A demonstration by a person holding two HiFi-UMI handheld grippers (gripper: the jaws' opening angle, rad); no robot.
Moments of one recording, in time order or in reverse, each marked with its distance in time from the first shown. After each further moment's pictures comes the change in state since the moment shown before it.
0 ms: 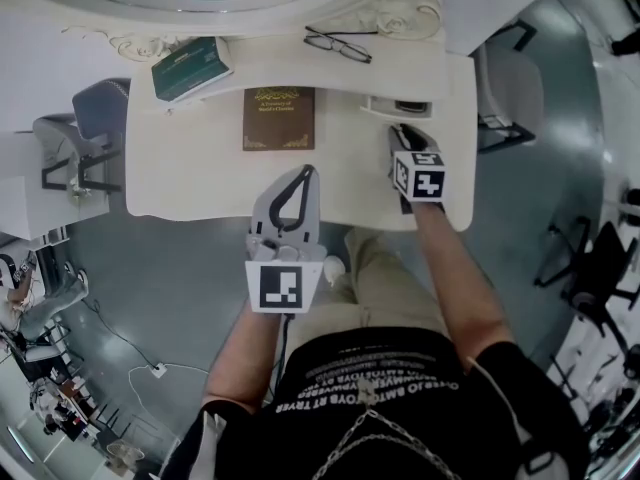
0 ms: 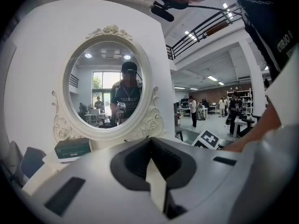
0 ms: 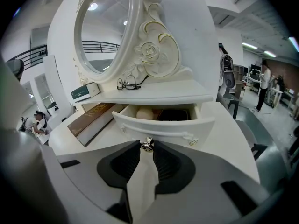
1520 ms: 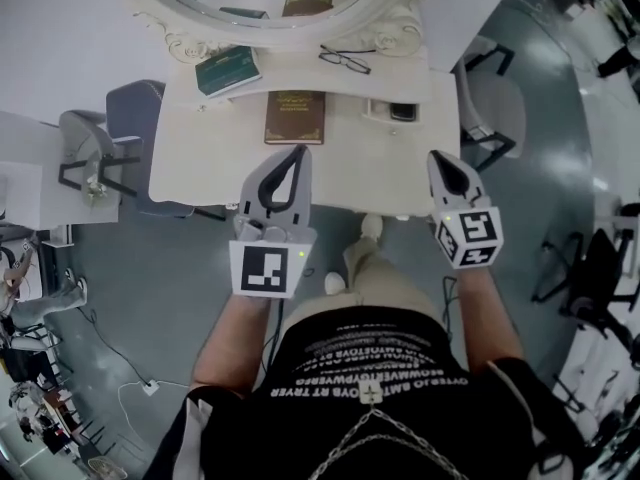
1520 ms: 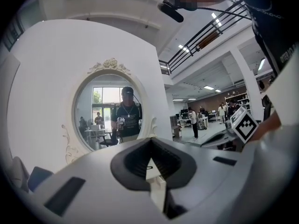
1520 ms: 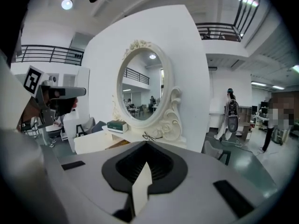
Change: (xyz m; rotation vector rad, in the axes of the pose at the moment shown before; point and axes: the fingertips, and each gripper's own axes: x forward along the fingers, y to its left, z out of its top) left arm -0.101 -0.003 0.110 0.052 -0.167 0.004; right arm -0.270 0.052 0.079 -0.267 -0.425 0.084
